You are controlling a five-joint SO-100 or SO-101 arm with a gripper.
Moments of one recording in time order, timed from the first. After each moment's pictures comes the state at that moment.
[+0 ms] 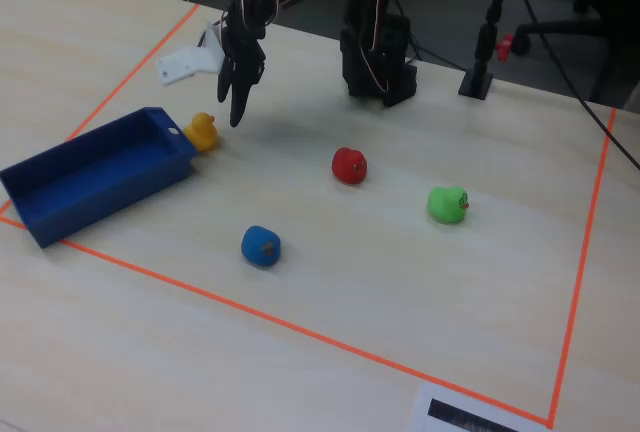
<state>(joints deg) 49.1 103.4 117.0 47.1 -88.9</state>
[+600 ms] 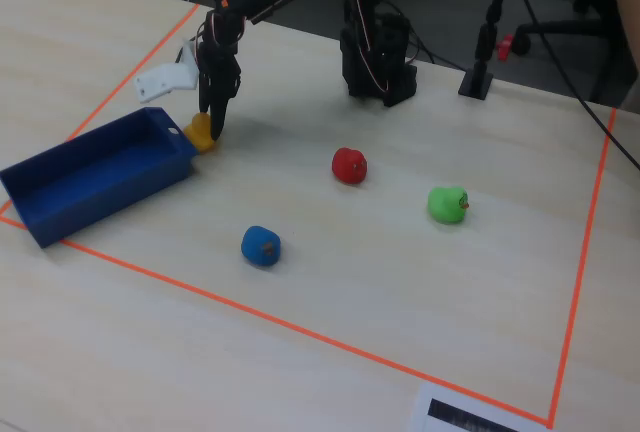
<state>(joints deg) 51.9 84.2 103.5 46.4 -90.6</state>
